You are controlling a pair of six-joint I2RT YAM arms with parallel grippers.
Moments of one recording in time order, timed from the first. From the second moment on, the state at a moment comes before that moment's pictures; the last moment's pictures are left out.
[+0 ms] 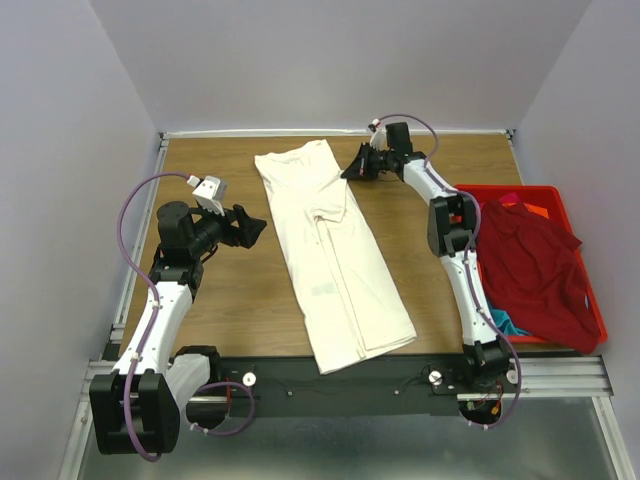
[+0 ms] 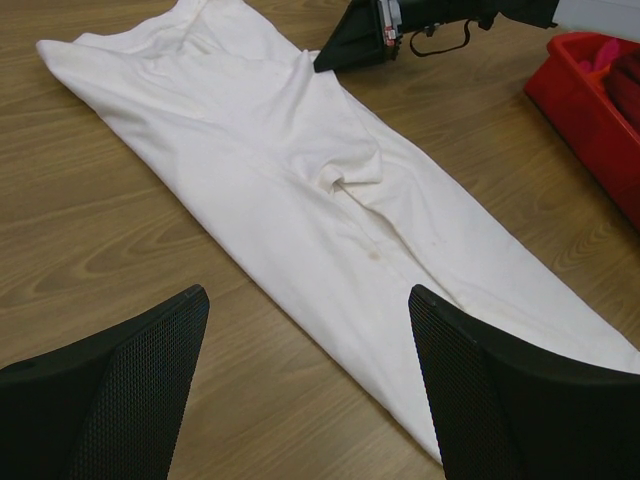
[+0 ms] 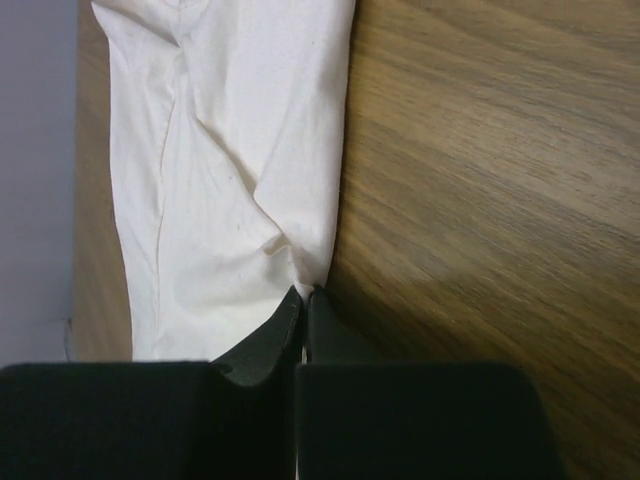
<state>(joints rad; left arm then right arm) 0.01 0.97 0.62 0.09 0.62 -0.15 0.25 2.78 2.41 -0.30 -0.78 0.48</state>
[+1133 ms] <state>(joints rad) 0.01 0.96 0.62 0.09 0.62 -0.15 0.25 2.71 2.38 -0.31 -0.73 0.43</state>
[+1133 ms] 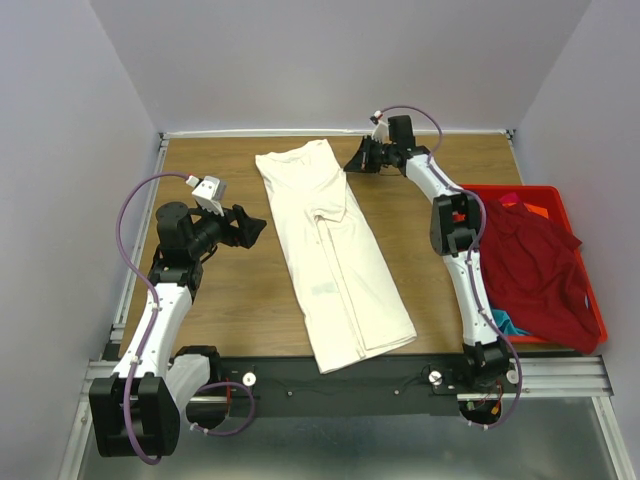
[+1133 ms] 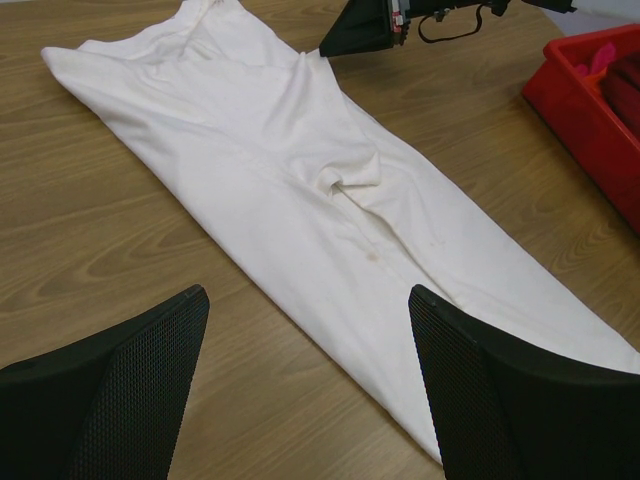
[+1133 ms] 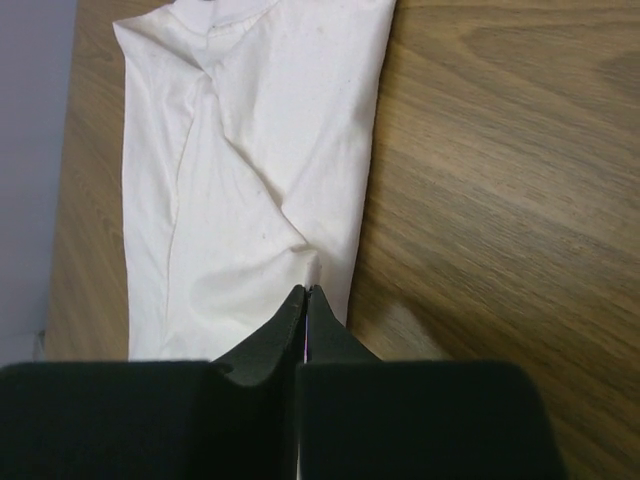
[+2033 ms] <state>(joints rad) 0.01 0.91 0.62 0.09 0.62 -0.15 0.34 2.44 2.17 -0.31 -0.71 0.35</state>
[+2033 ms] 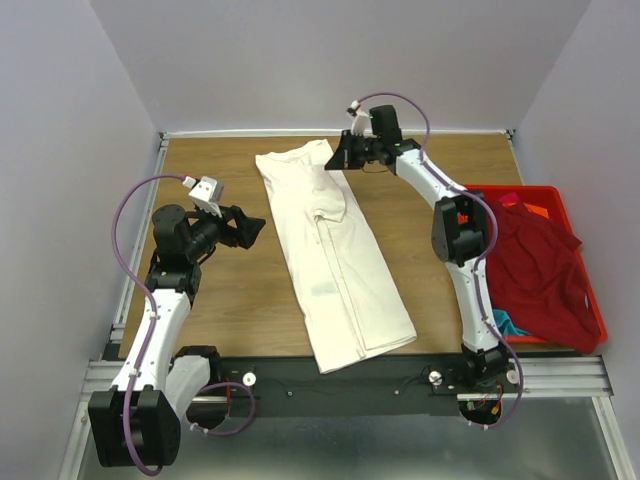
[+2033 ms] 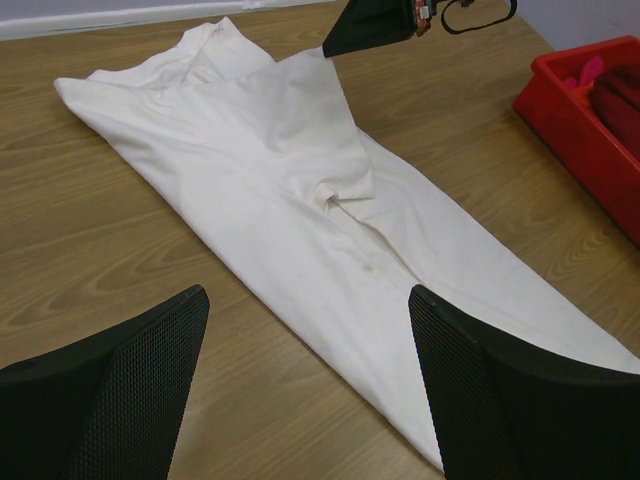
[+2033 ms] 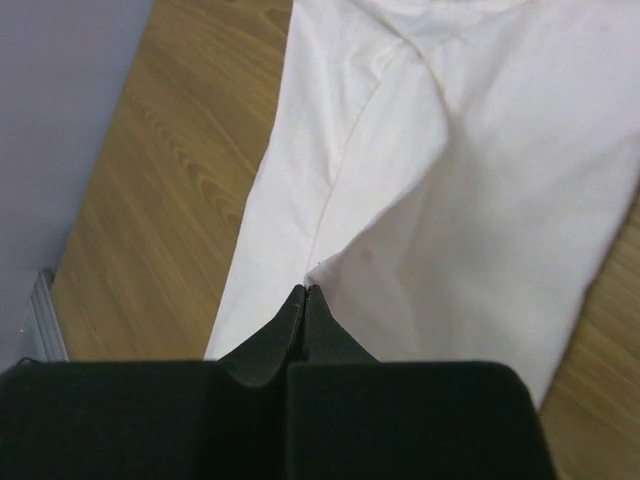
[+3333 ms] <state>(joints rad) -0.15 0.89 0.62 0.13 0.69 -0.14 0.48 1.38 1.22 -0.57 -0.58 -0.61</state>
